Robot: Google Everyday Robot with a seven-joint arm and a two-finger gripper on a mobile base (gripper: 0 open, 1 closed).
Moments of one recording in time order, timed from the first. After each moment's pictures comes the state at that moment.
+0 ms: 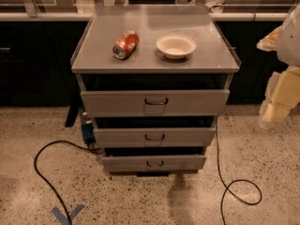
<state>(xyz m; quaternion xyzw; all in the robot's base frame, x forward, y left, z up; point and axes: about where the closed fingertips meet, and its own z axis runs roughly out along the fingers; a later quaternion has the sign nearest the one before) 0.438 -0.216 0.977 -0.60 0.78 -0.04 0.16</state>
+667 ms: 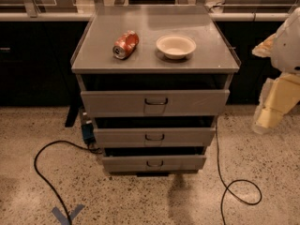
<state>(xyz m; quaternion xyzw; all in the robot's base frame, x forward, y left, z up) 0.437 -0.210 0.966 -0.60 0.78 -0.03 0.16</state>
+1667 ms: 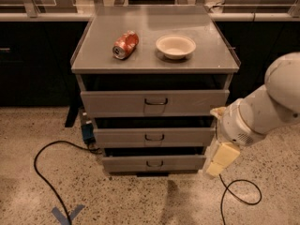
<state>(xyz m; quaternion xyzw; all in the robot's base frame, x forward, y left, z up) 0.441 -0.162 0.786 -0.60 0.77 0.08 0.20</state>
